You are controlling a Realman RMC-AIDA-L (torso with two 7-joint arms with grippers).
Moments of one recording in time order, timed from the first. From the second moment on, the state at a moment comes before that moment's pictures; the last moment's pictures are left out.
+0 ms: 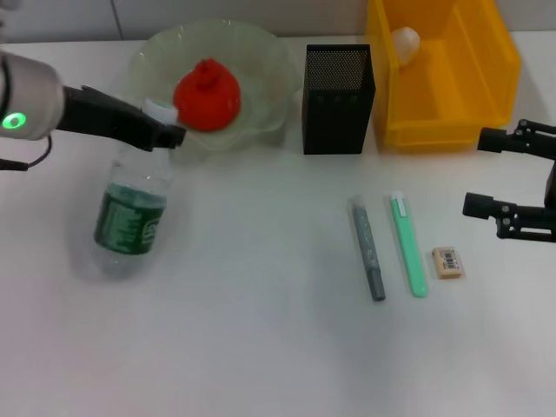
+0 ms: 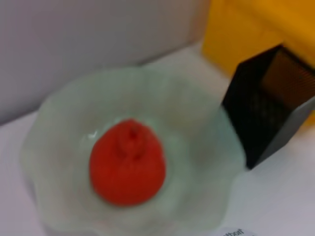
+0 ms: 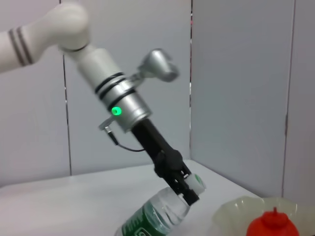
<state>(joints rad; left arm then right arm) -0.44 -2.07 1.31 1.51 2.45 1.33 -2.57 0.24 2.08 -0.74 -1.08 -1.74 -1.83 1.33</state>
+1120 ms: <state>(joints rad) -0.21 -2.07 1.10 1.11 1.54 1.18 -1.55 0.28 2.08 -0.75 -1.04 -1.69 -1.83 1.39</state>
